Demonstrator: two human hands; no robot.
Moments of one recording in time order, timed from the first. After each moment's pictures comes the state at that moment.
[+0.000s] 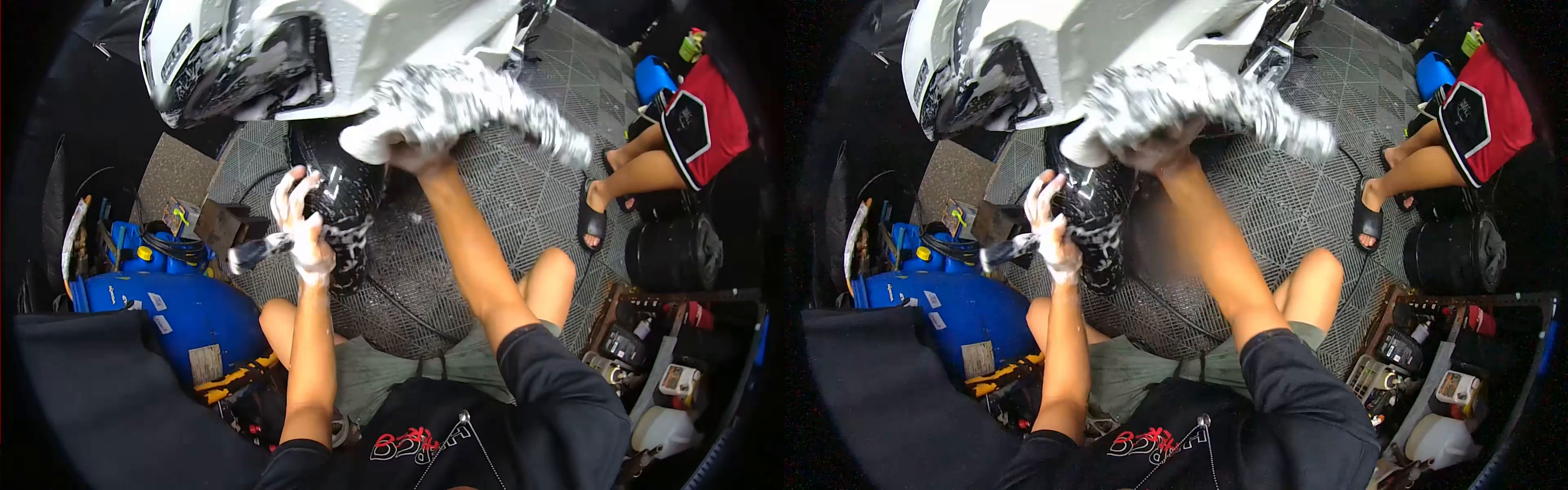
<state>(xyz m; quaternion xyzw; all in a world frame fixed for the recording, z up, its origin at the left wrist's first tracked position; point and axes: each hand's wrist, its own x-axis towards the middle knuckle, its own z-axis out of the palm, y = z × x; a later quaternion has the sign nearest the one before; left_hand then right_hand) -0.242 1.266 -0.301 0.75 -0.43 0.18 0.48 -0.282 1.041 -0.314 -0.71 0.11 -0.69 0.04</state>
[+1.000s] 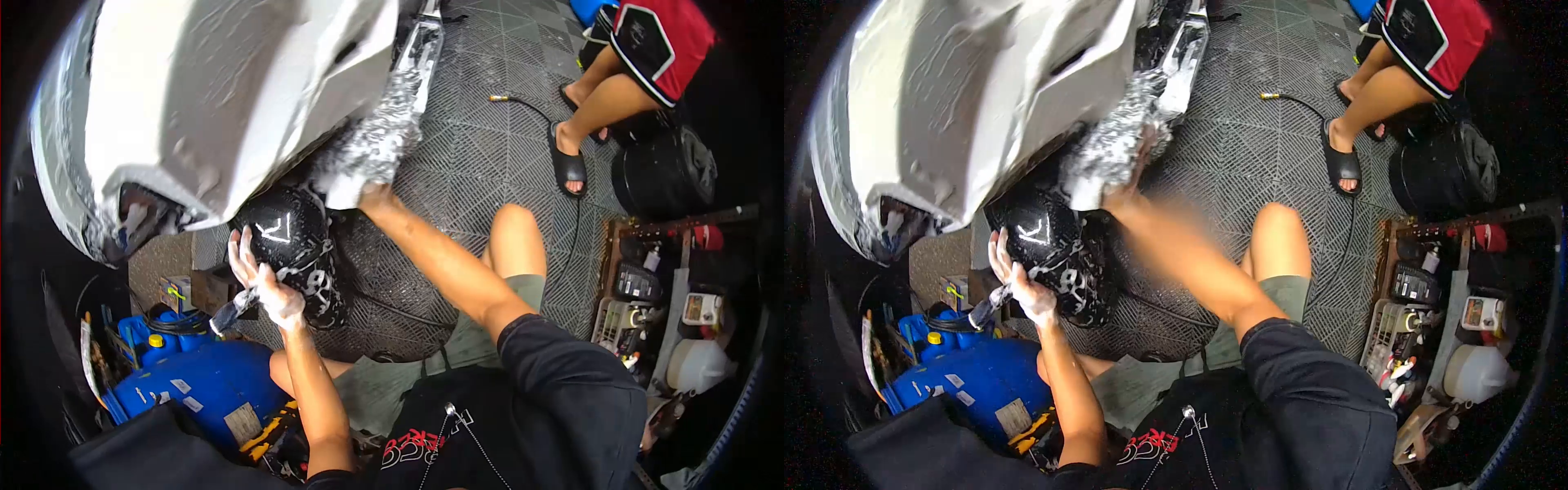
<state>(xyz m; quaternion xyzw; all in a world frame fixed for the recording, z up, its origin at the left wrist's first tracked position) -0.227 1.249 -0.316 0.80 -0.46 0.16 0.36 -0.296 1.041 -0.369 -0.59 0.24 -0.62 0.45</state>
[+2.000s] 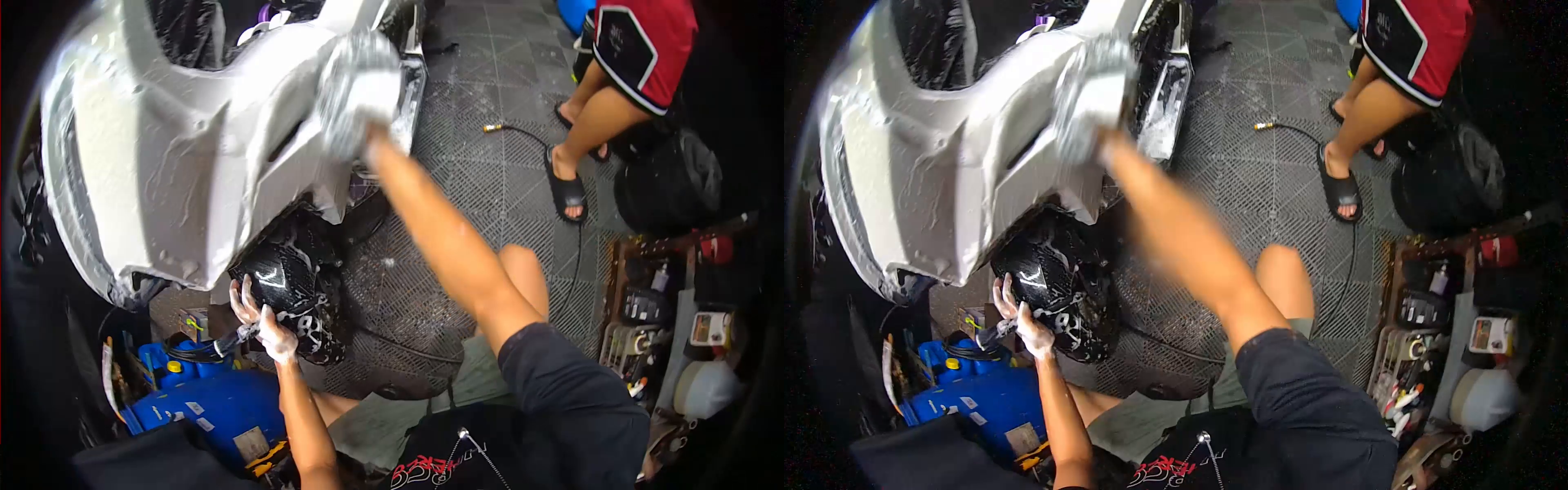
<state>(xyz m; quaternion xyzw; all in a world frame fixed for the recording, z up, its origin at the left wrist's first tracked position) -0.234 1.241 -0.323 0.82 -0.38 0.11 0.41 -0.312 0.908 -0.294 -0.50 0.22 -0.62 0.56</state>
